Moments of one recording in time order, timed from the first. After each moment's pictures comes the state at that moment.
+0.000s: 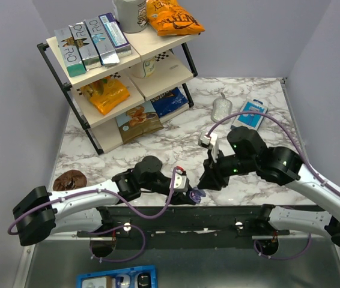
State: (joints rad) left arm -1.07 1.07 0.53 0.30 0.74 0.15; right arm 0.96 1.01 1.19 -0.87 -0.45 0.13
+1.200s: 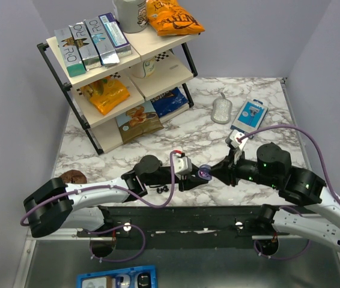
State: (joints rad) left arm -1.07 1.22 0.52 0.73 0.45 -0.05; right arm 0.97 0.69 0.95 -0.64 -0.09 0.16
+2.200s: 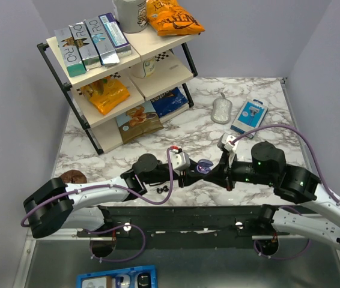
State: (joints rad) left arm -1.04 1.22 0.52 0.78 0.40 -0.07; right arm 0.99 0.73 0.95 -0.61 -0.25 0.15
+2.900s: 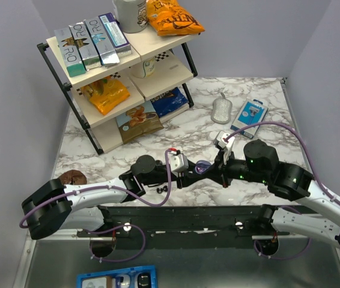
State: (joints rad) left arm -1.04 1.20 0.49 0.78 0.40 -0.06; right arm 0.99 0.79 0.95 -0.61 -0.17 0.16
